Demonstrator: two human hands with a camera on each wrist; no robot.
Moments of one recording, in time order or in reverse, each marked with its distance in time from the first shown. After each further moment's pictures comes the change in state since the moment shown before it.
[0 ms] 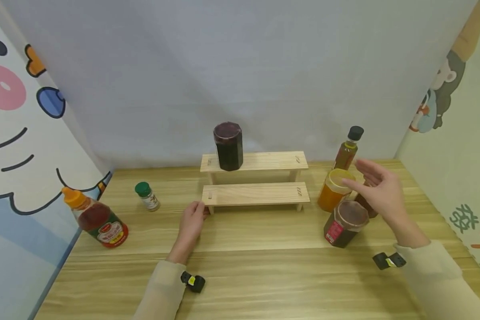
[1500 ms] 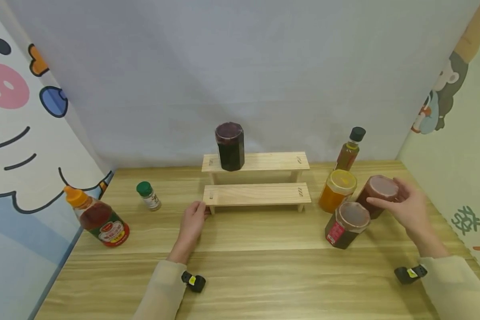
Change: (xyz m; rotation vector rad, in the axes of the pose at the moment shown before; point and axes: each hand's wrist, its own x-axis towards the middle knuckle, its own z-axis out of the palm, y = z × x) left_hand -0.001 0.002 -0.002 0.014 -0.013 -0.020; right_hand -0.013 0.079 -0.035 0.009 0.010 0.166
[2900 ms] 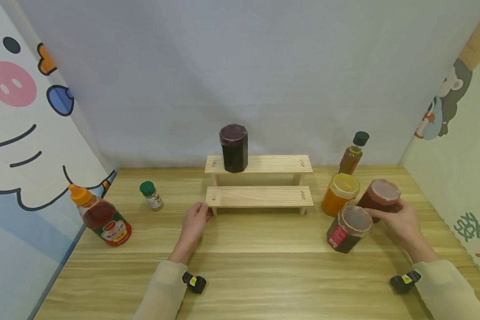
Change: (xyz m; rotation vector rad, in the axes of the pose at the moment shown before) left_hand 0.002 -0.001 -0.001 0.000 0.000 -0.001; right_hand 0.001 0.031 0.017 -0.046 0.032 0.039
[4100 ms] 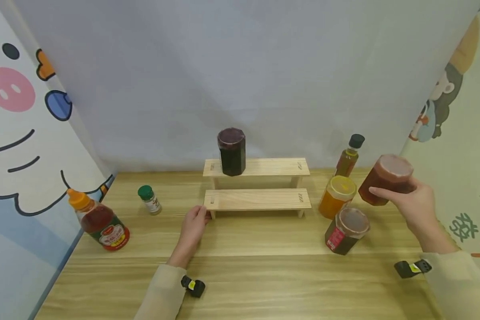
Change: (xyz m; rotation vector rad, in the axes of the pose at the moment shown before) left_hand 0.001 -0.001 0.002 -0.010 0.003 0.001; right_hand 0.002 -0.070 -0.026 0.114 0.129 -0.085
